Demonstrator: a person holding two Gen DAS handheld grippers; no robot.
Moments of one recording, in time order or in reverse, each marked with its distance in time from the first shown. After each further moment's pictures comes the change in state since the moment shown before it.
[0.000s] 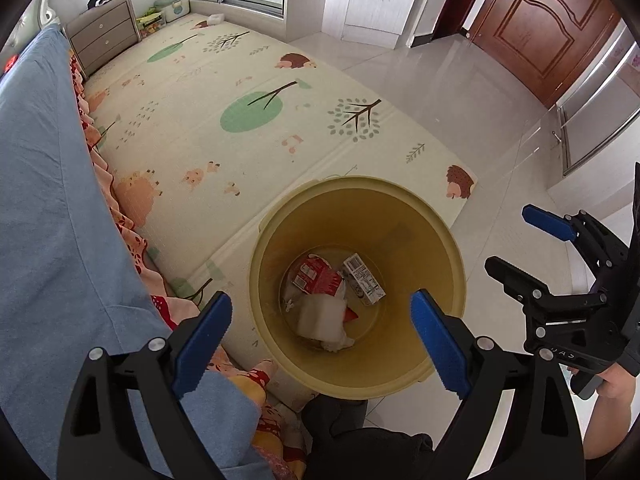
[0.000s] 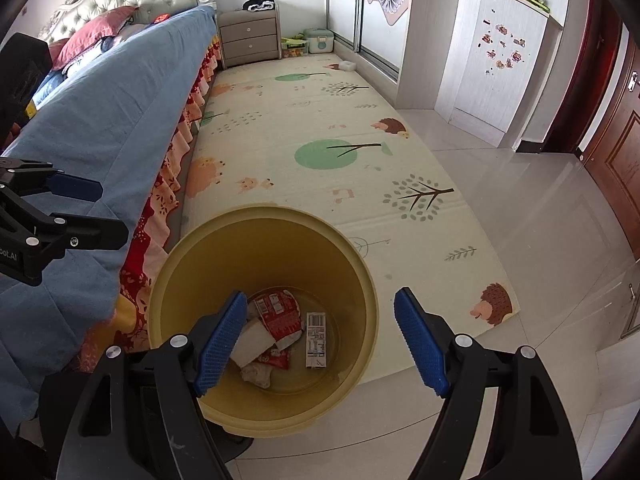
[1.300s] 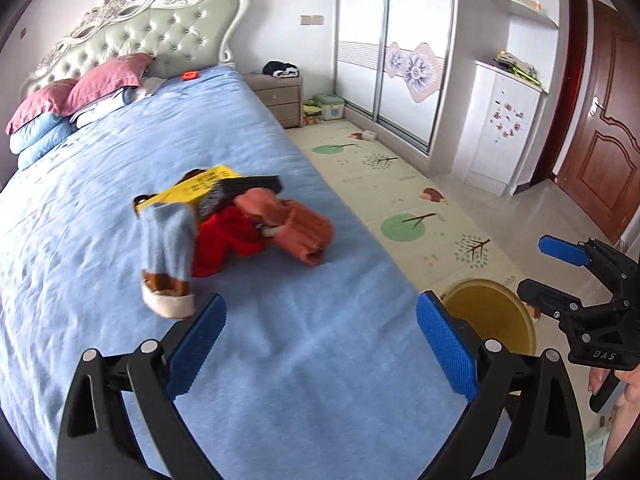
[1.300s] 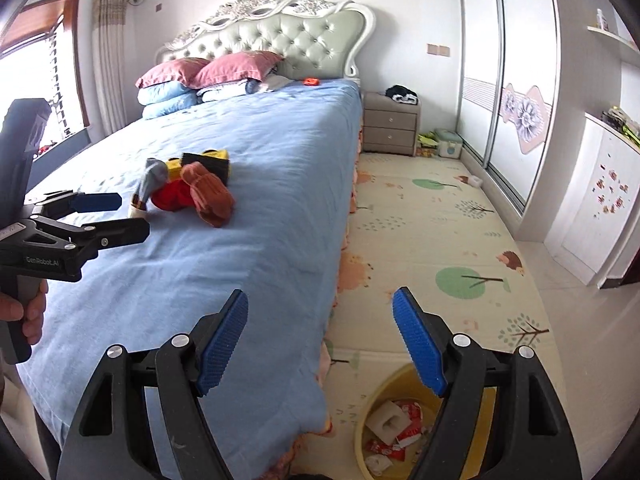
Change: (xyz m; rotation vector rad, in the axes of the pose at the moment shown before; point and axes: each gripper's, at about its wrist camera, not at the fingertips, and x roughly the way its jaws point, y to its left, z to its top) left arm -0.245 0.180 -0.165 -0.329 -0.472 0.318; right arm -0.111 0.240 0.084 -0.283 -0.301 0.323
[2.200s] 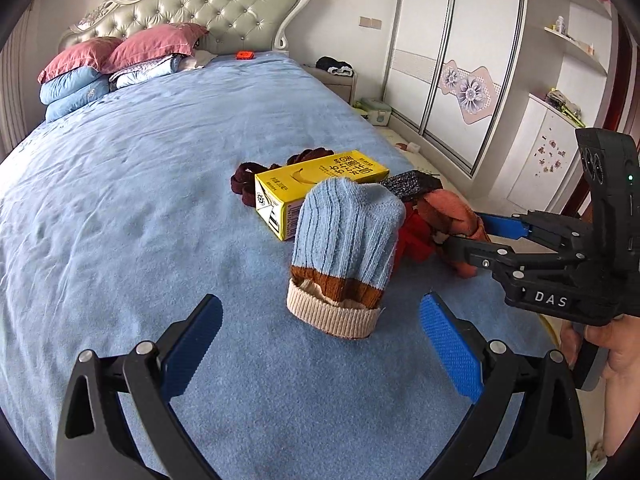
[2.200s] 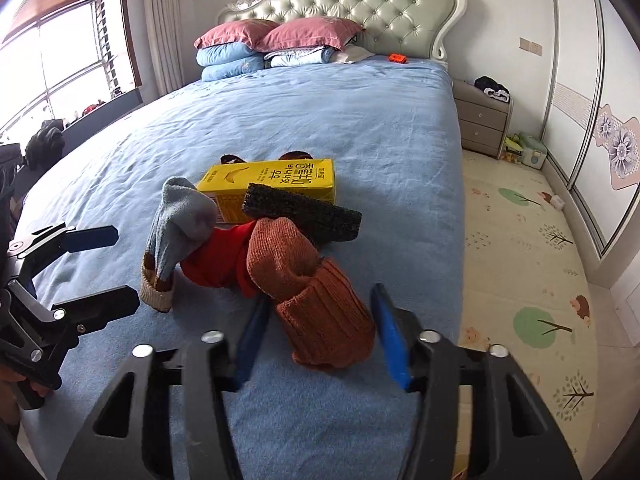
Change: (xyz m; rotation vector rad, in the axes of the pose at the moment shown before) left arm 0.037 0.120 -0.004 -0.136 0.002 0.043; right arm 0.156 0.096 0.091 -0.134 0.132 0.202
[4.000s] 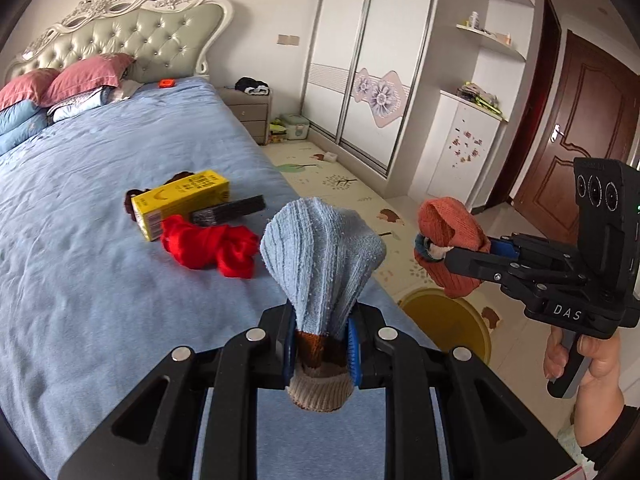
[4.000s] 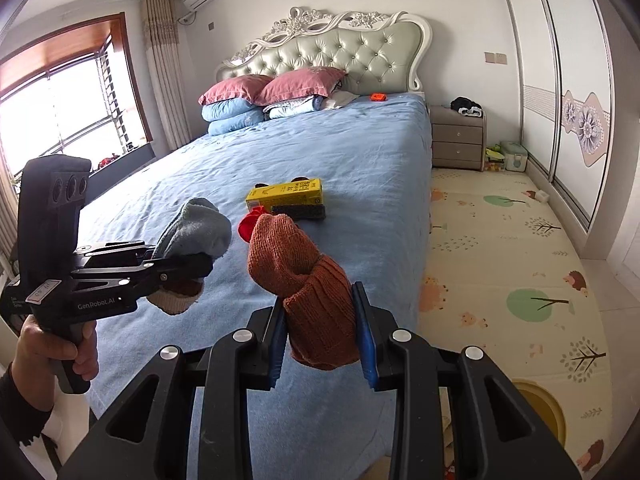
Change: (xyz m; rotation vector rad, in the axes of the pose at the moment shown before) left arm -0.079 -0.113 -0.036 0.131 -0.059 -0.249; right arm -0.170 -0.016 -0.097 0.116 -0.192 0.035
